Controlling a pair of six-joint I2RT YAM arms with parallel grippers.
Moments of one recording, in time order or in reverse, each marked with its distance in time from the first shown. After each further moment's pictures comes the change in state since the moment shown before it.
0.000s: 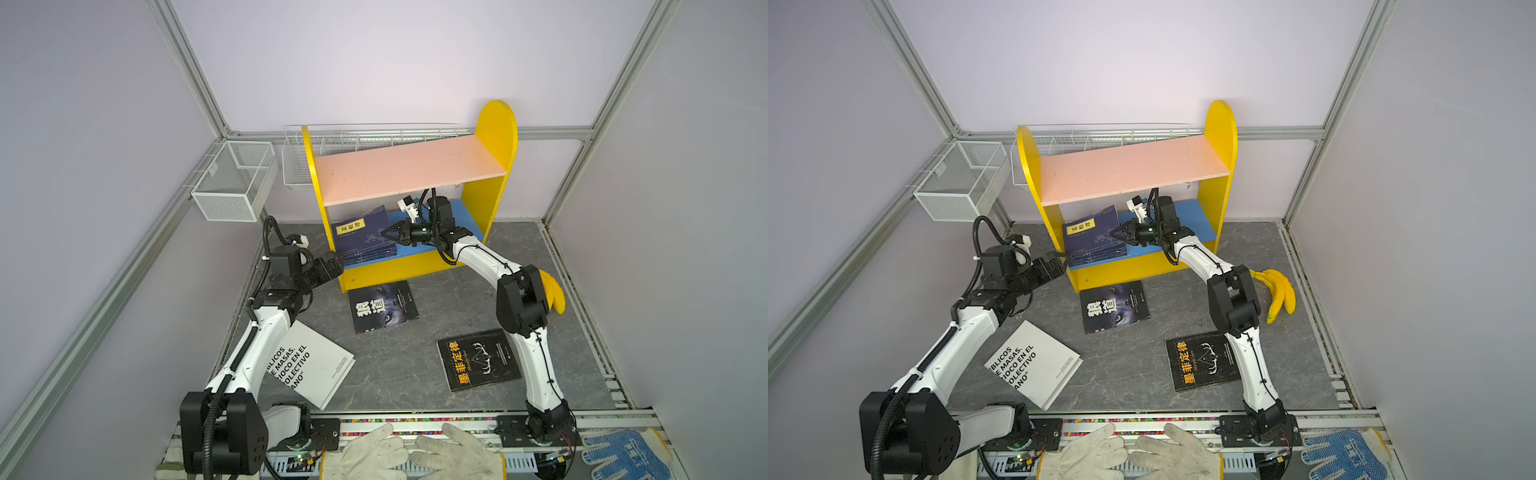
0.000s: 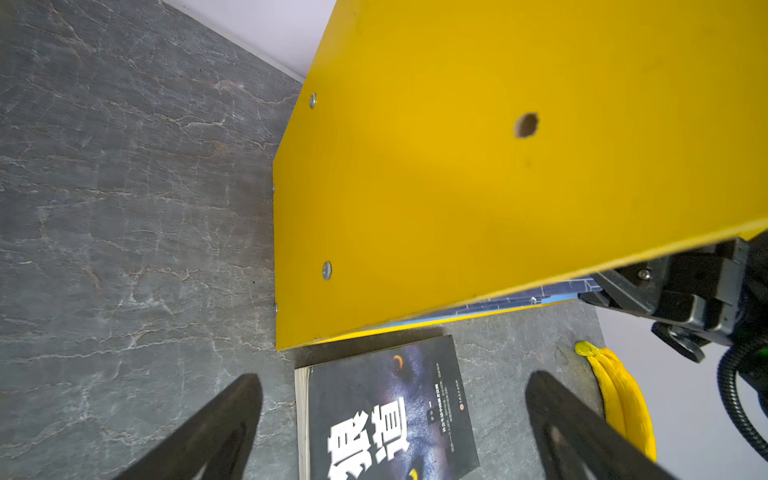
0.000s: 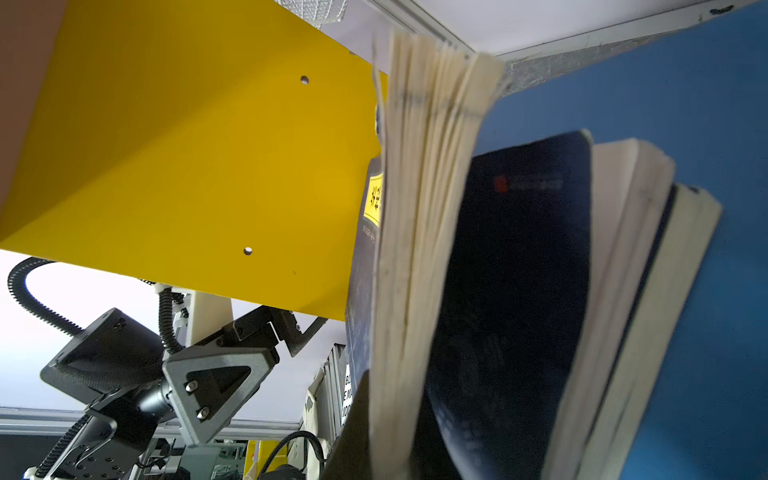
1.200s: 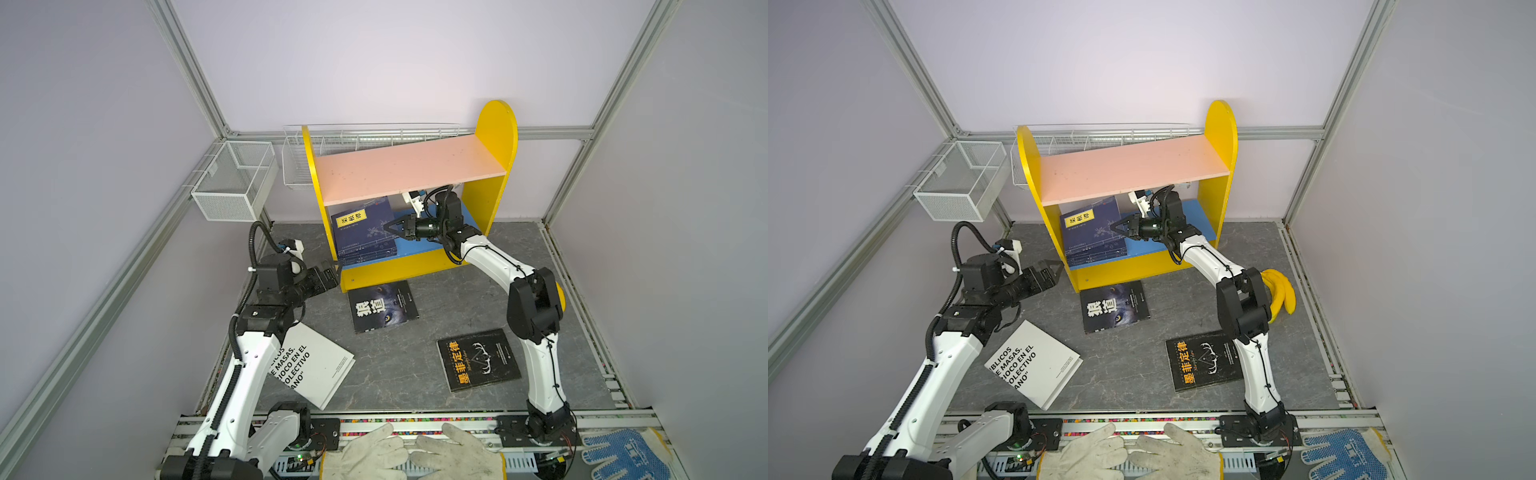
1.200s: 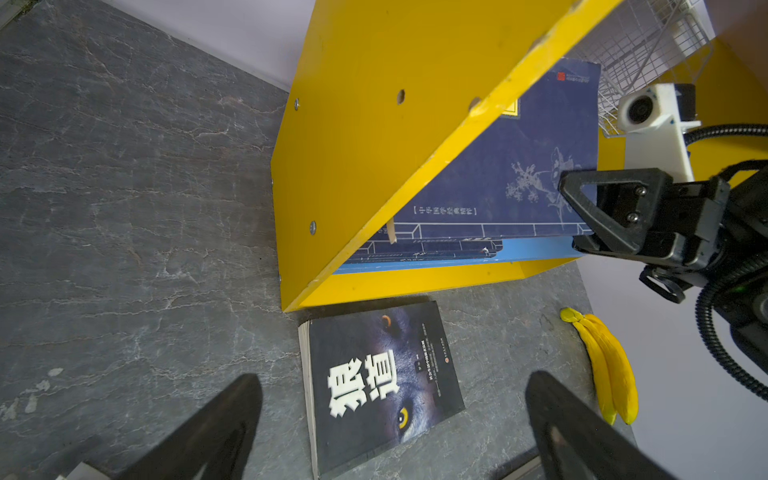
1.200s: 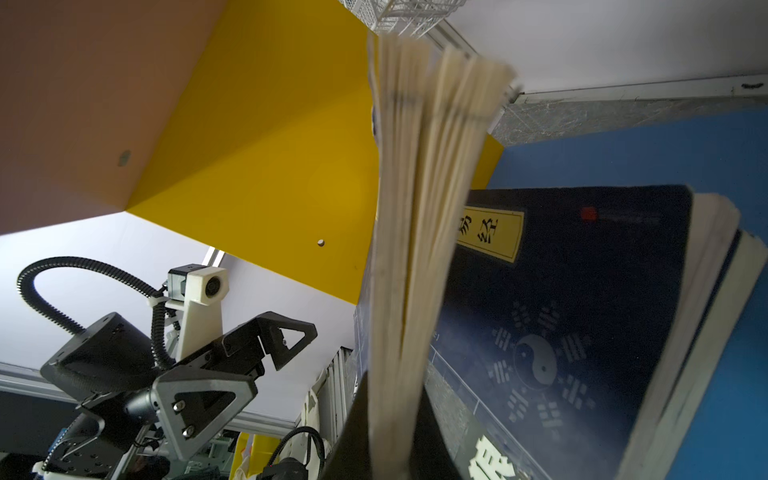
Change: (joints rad) left arm -0.010 -0.221 0.017 -0.214 -0.003 0.061; right arm -0.008 -0.104 -0.088 0.085 -0.014 -0.013
